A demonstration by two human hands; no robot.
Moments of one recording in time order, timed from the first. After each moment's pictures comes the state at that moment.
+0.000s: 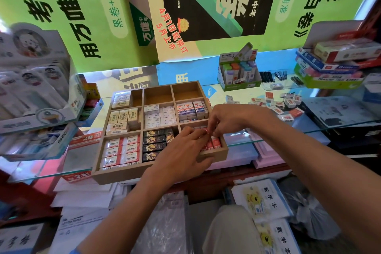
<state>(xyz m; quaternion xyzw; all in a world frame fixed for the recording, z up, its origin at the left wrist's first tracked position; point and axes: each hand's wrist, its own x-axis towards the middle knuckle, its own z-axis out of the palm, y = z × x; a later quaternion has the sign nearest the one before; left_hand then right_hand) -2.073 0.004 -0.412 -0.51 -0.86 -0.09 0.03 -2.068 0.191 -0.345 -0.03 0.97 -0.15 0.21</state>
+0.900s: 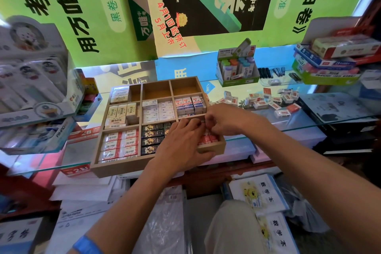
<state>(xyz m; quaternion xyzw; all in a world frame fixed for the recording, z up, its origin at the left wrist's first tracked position) -2.078 0.010 -0.417 -0.46 -0.88 -0.05 0.06 -2.054 0.178 -0.358 -0.01 0.99 -0.08 0.12</state>
